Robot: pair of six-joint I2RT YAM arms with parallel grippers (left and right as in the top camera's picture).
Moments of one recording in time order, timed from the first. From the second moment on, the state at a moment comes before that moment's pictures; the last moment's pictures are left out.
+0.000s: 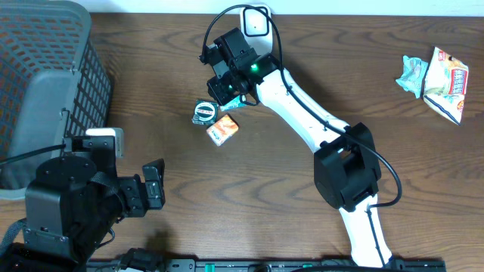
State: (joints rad) left arm -0.25 0.83 1.47 -1.39 -0.05 -0.26; right arm 0.62 2.27 2.00 -0.74 -0.23 0.01
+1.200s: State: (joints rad) left arm -0.25 0.83 1.47 -1.39 -0.05 -0.26; right arm 0.66 2.39 2.00 -0.93 -0.15 -0.01
